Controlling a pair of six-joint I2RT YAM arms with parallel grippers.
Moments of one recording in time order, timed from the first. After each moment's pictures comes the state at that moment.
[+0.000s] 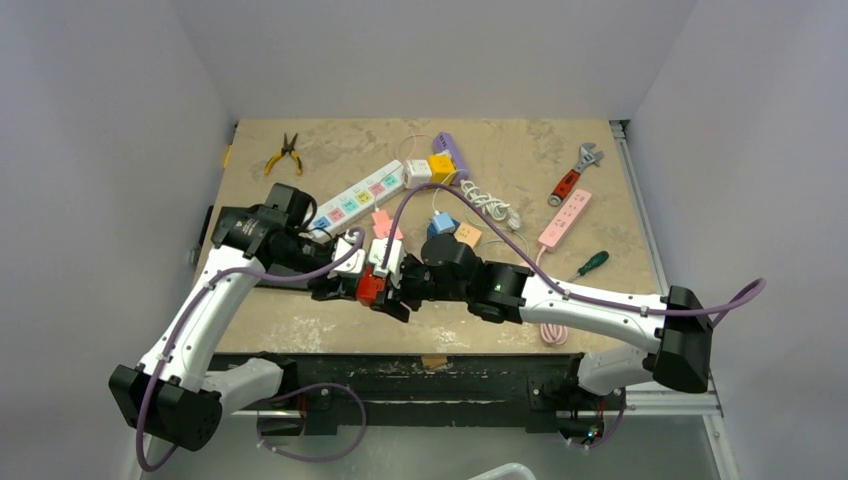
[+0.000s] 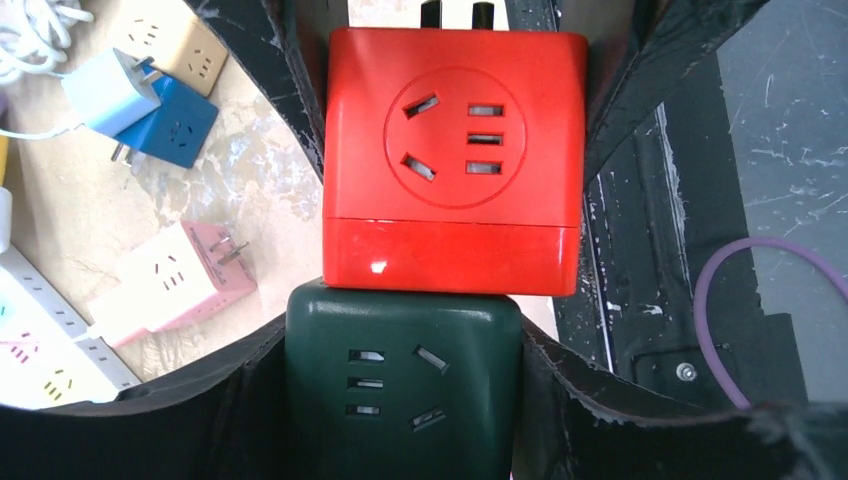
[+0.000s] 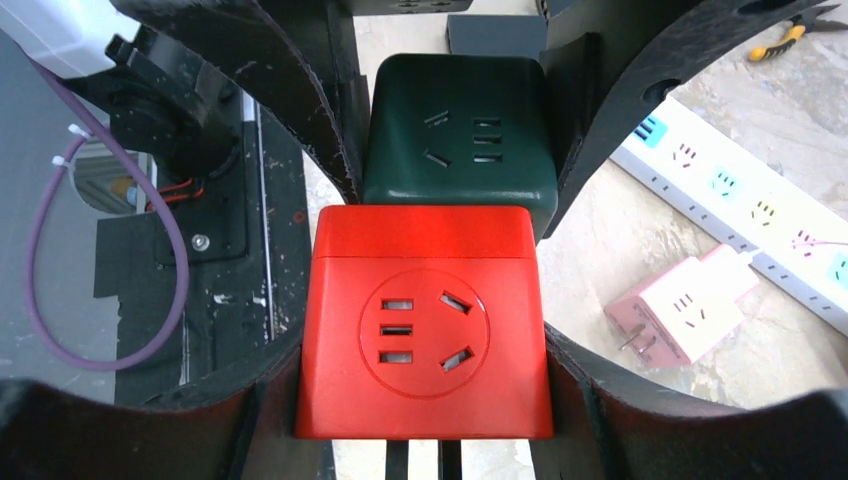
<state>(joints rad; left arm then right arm) -0.31 1.12 1.15 -1.25 0.86 1.28 1.17 1.35 1.05 -0.09 -0.15 -0.16</state>
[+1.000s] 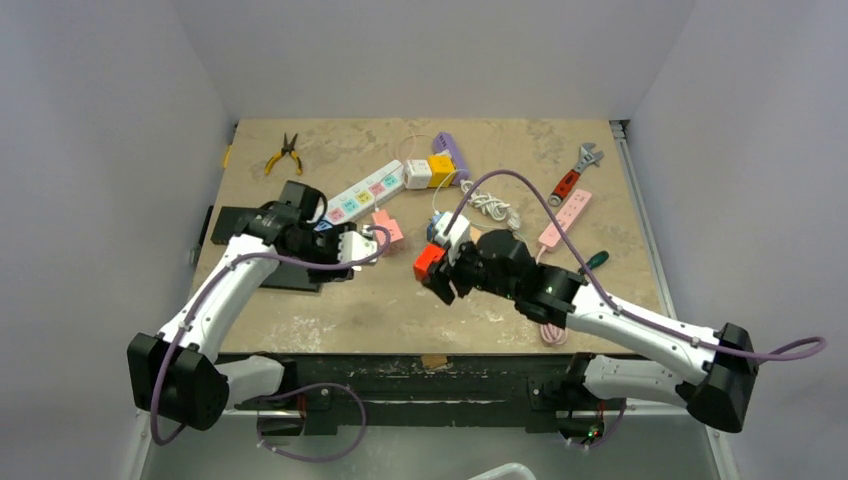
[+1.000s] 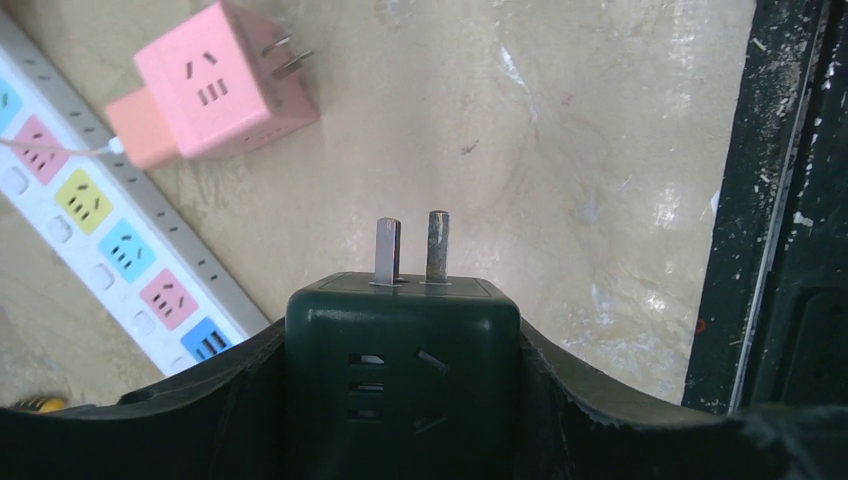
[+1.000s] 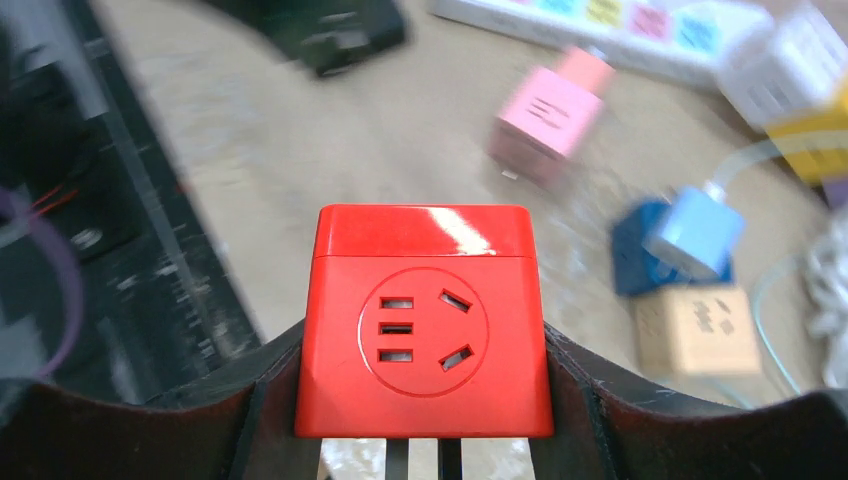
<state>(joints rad) -0.23 1.21 1.07 -1.04 0.52 1.26 1.06 1.05 0.85 -0.19 -0.01 -0.04</state>
